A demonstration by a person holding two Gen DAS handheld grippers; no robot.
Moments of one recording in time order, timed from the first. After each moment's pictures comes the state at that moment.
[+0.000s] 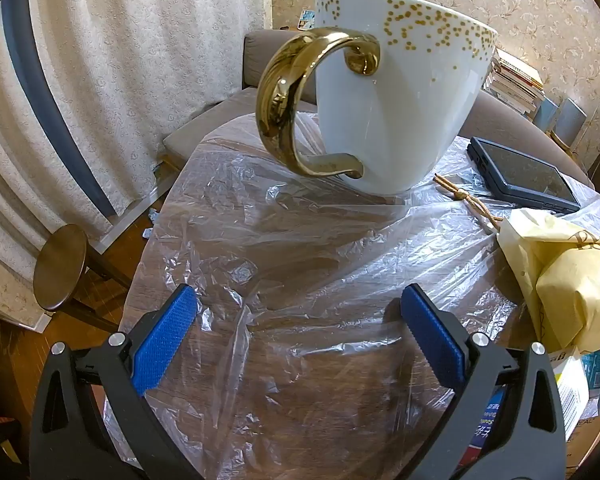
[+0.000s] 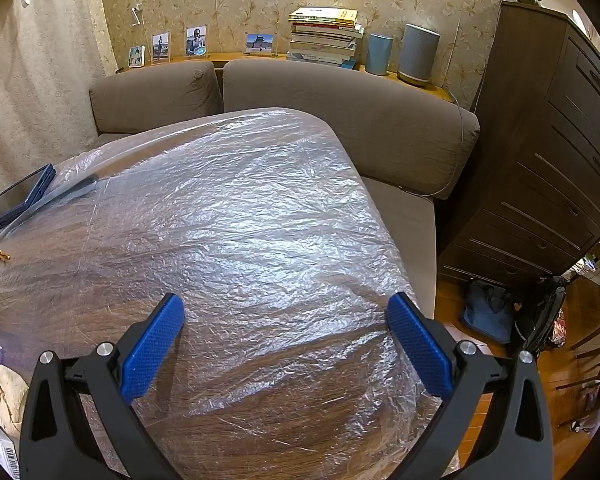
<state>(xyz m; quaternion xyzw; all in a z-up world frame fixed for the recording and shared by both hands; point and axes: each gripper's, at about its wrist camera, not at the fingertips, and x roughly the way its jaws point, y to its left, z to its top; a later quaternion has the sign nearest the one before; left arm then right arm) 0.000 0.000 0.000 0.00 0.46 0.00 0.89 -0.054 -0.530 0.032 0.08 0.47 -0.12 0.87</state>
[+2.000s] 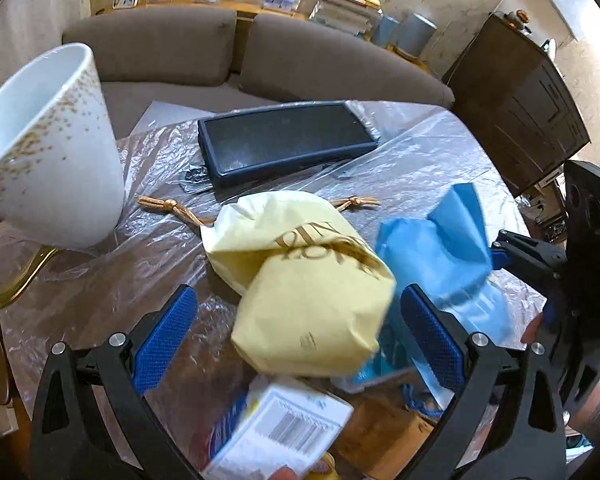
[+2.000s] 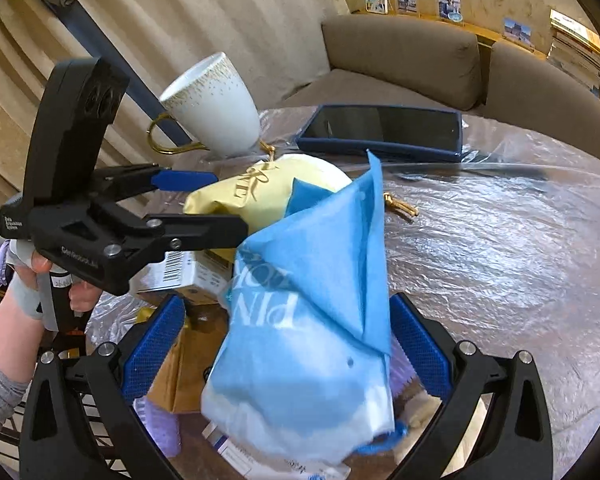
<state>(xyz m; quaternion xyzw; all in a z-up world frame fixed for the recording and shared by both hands) 0.011 -0.117 0.046 0.03 0.55 -0.29 0.78 -0.015 -0.276 0.072 0.10 0.52 0.27 0.80</state>
